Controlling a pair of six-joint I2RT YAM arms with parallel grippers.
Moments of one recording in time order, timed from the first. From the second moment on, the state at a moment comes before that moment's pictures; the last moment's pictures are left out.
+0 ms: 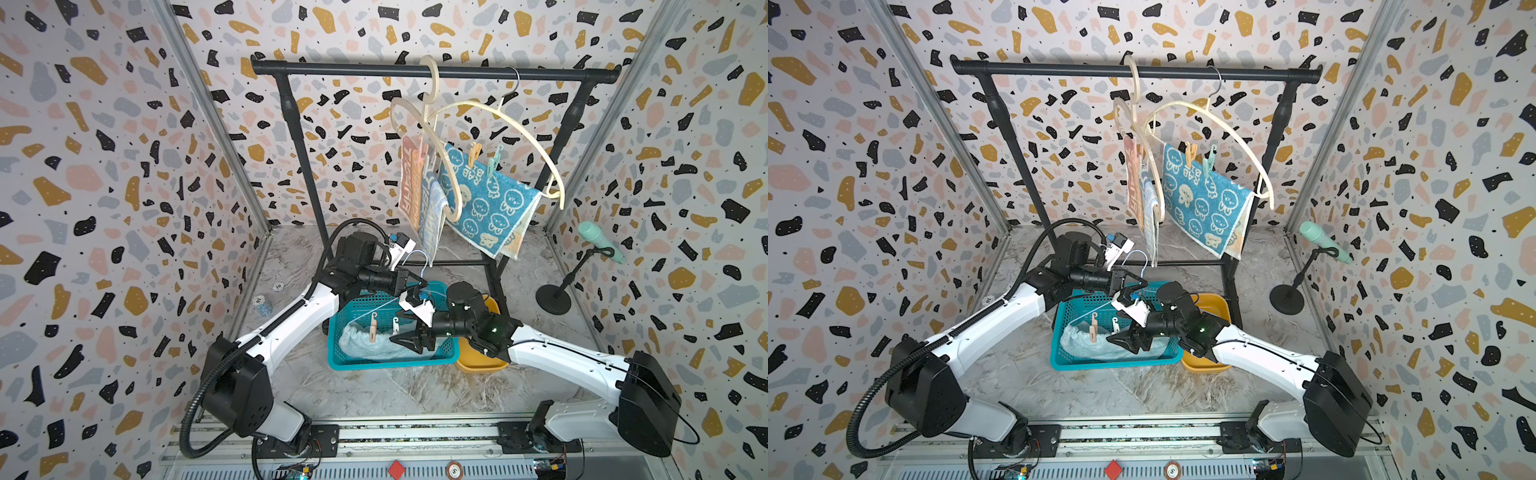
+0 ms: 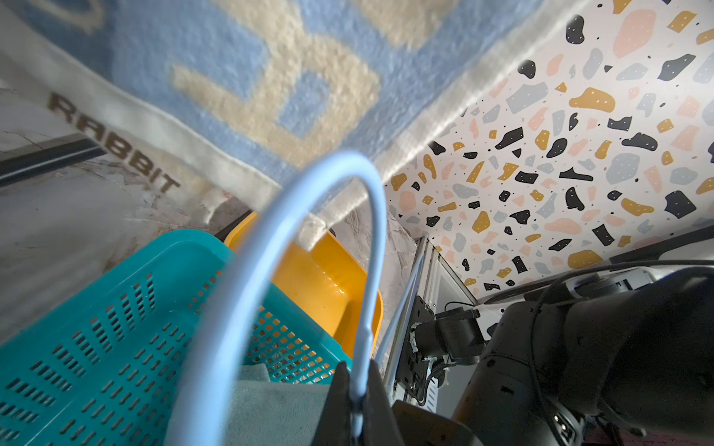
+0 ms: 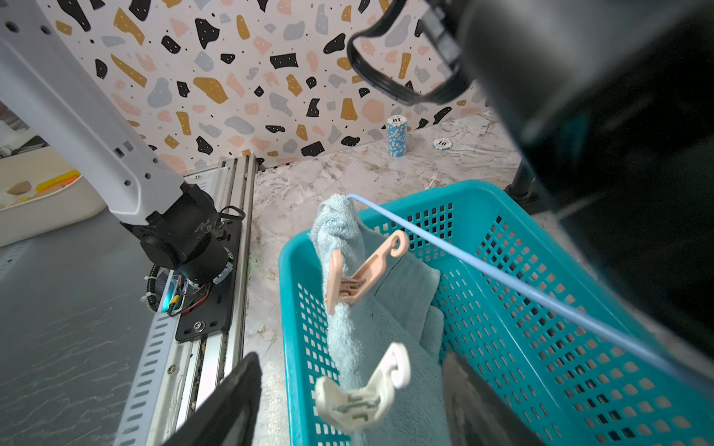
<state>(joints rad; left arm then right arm) -0.53 1.49 1.23 -0.29 0.85 -0.35 0.89 1.32 0.87 0.05 -0.53 -0.09</state>
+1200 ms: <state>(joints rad) -0.52 1.54 1.24 -0.35 0.91 -0.35 0.92 1.38 0.87 0.04 -0.53 -0.10</state>
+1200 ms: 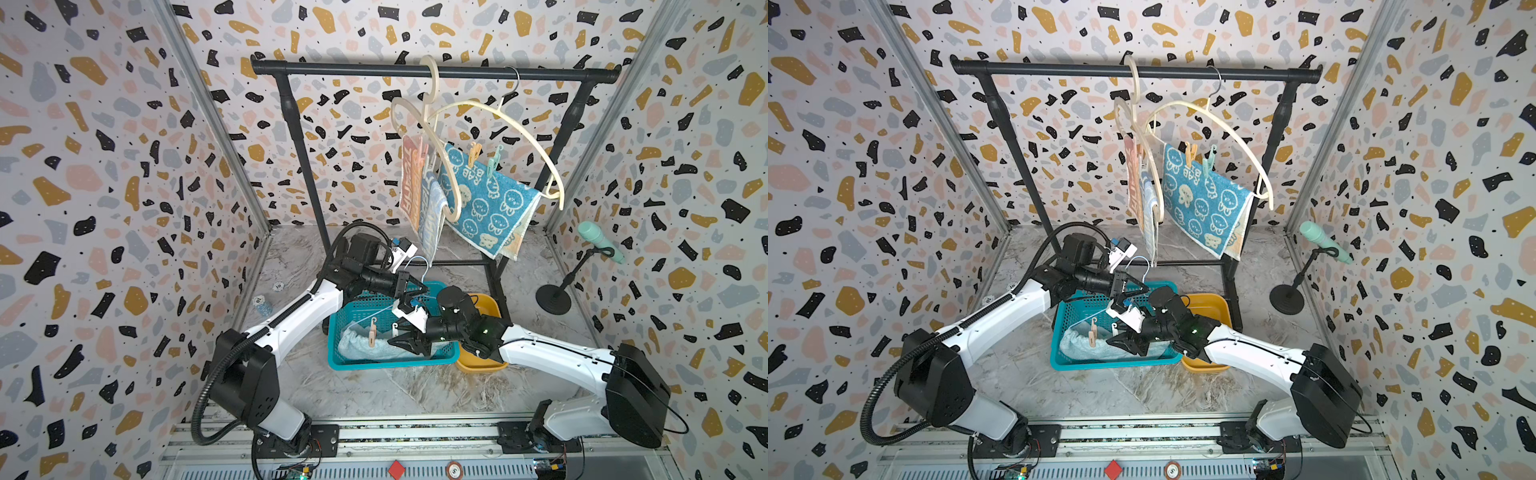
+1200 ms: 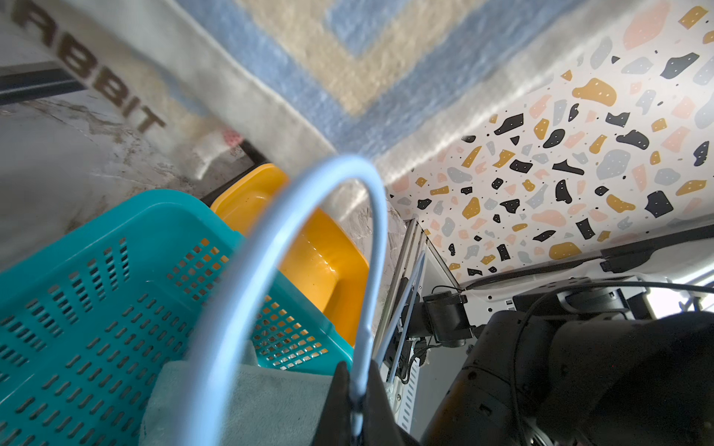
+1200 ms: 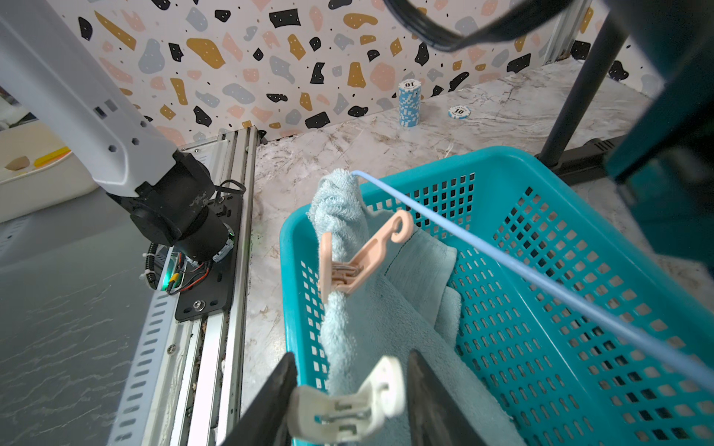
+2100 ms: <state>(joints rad) -0.52 1.54 1.24 -0.36 0.92 -0.35 0.92 1.40 0.87 0.04 -0.53 -0.10</state>
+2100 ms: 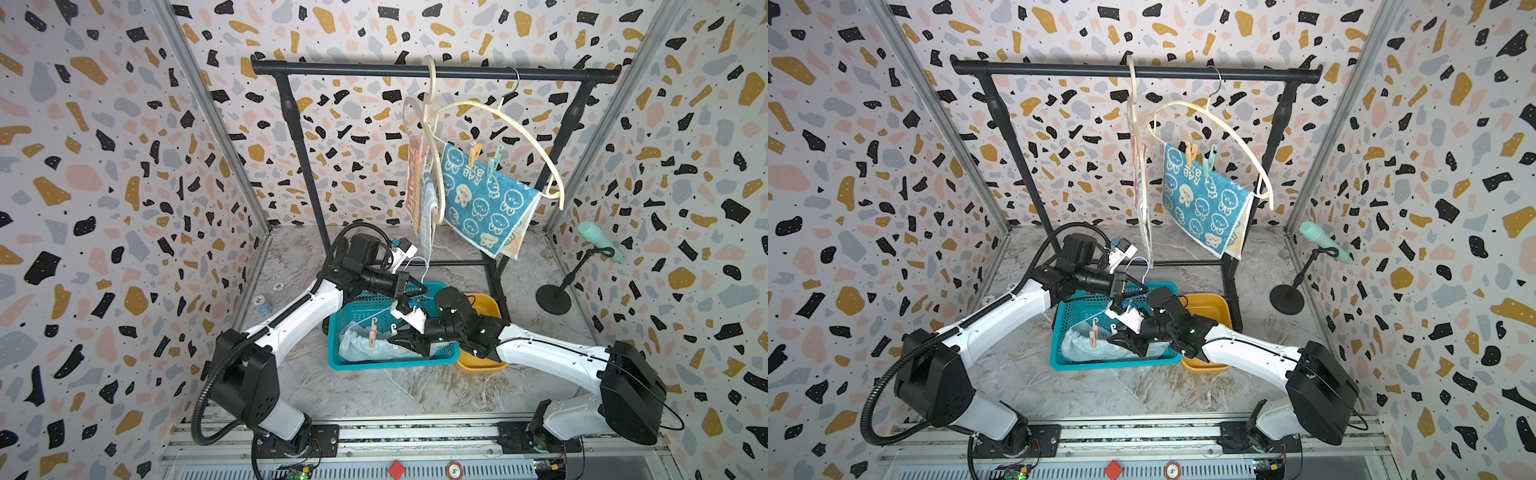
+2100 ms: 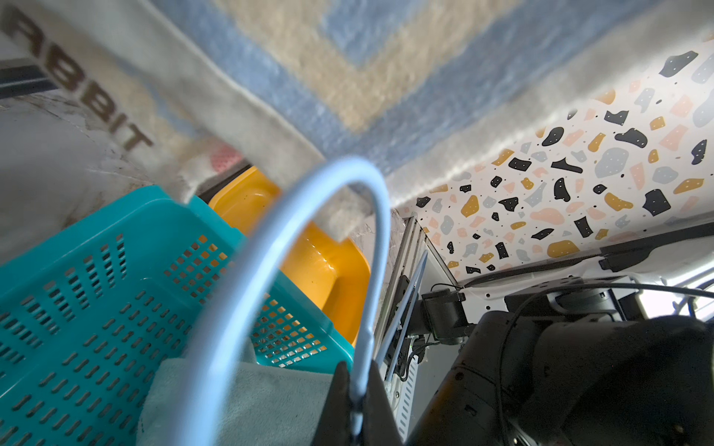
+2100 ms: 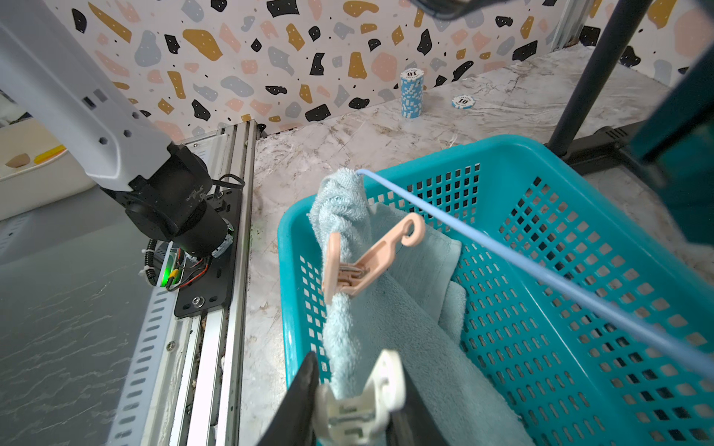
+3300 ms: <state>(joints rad) -0.51 1.54 1.23 -0.35 0.90 -0.35 0.93 1.40 0.87 0.10 -0.45 -0.08</state>
